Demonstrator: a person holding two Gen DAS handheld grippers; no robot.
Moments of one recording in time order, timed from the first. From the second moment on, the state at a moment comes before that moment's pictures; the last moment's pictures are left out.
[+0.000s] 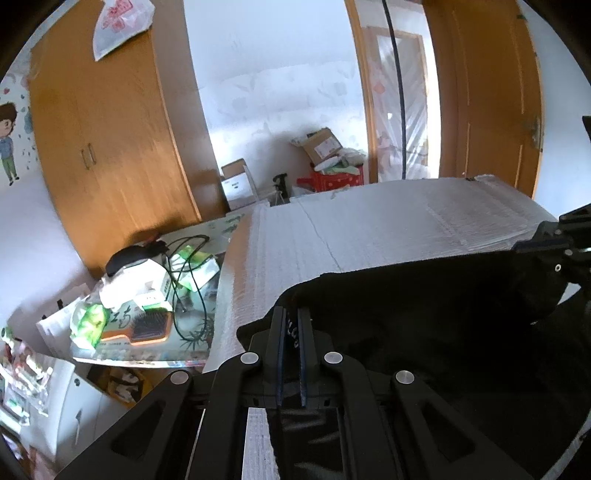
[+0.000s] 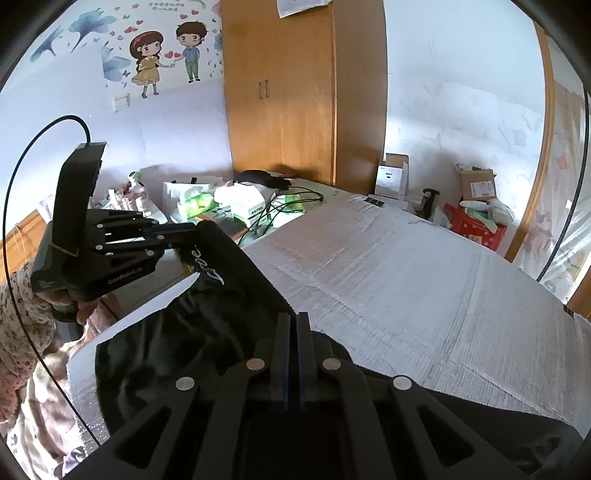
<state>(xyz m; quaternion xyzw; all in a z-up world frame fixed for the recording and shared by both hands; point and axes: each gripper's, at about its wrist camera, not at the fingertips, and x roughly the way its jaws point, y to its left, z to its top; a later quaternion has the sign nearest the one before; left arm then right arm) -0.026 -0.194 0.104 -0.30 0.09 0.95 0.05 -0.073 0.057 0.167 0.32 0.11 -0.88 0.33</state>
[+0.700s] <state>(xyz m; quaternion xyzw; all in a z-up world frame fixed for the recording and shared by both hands) 0.057 -0.191 0.113 -0.26 0.09 0.96 0.04 0.005 0.064 0.174 0.31 0.11 -0.88 0.35</state>
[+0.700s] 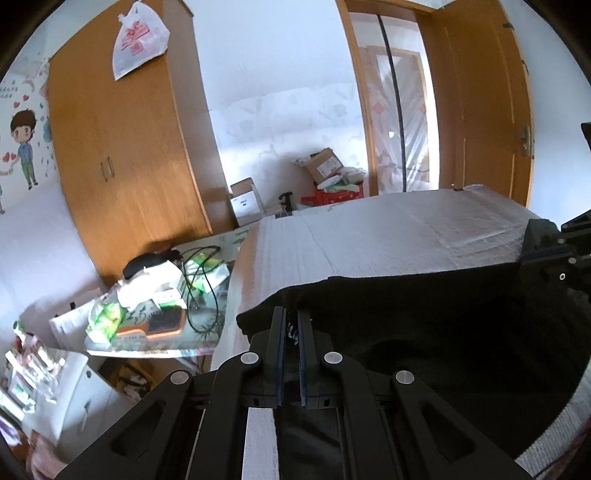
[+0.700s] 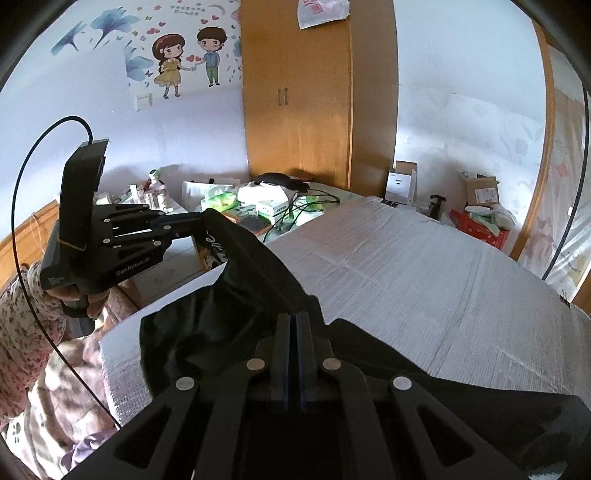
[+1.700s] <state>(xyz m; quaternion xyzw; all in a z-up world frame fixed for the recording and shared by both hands) 0.140 -0.187 0.073 -0.27 0.06 0.96 0.03 0.079 0.065 0.132 0.35 0.11 -0.85 0.38</state>
